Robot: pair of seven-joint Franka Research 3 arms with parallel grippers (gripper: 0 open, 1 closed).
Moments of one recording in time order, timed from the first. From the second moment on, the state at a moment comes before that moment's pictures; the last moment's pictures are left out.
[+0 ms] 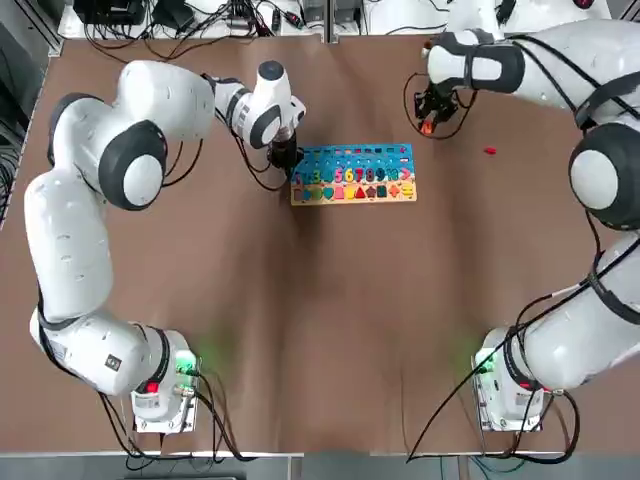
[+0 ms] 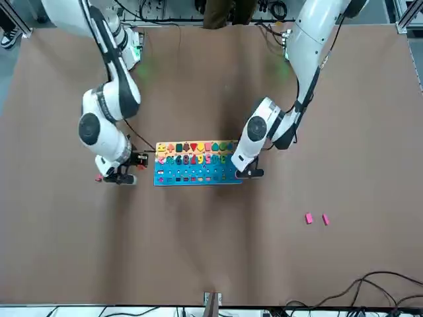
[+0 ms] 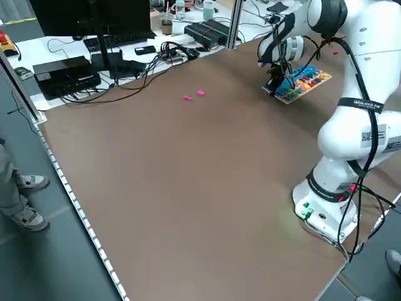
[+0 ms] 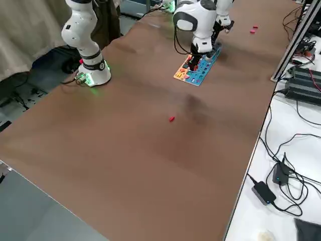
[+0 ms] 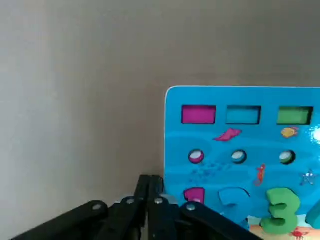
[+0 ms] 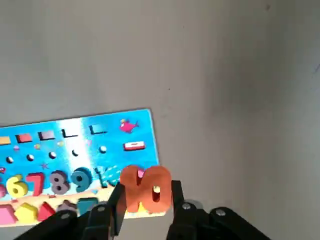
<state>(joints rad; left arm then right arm) -0.42 0.62 -0.21 -1.86 0.10 2.39 -0.69 0.38 0.32 -0.03 -1.96 0.15 2.19 0.39</state>
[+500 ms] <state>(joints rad) -0.36 0.48 -0.16 -1.83 0.11 2.23 -0.56 0.49 0.45 -0.03 -1.96 0.15 2.33 0.51</state>
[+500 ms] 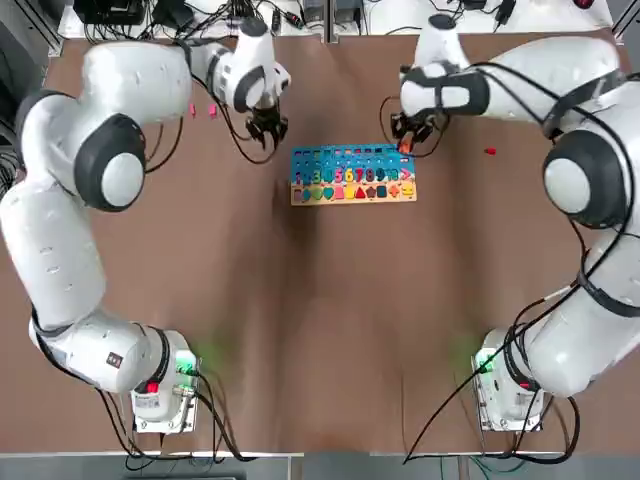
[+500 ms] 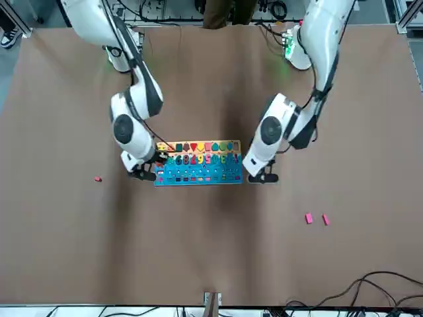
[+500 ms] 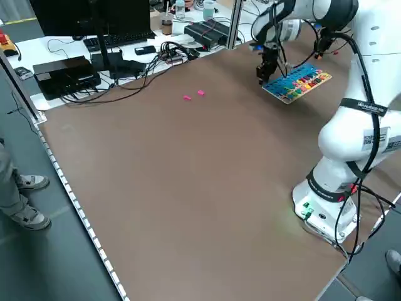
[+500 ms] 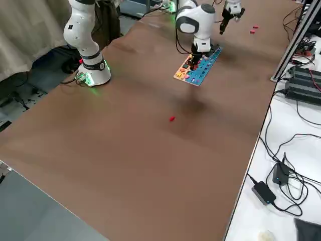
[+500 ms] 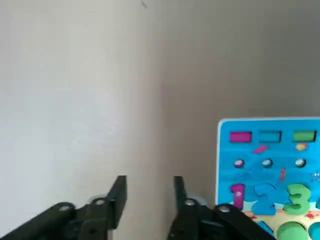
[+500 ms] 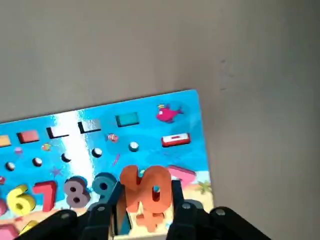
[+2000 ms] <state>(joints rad) -0.23 0.60 0.30 -1.57 -0.17 2.24 -0.06 0.50 0.52 0.00 -1.99 0.16 2.42 0.56</state>
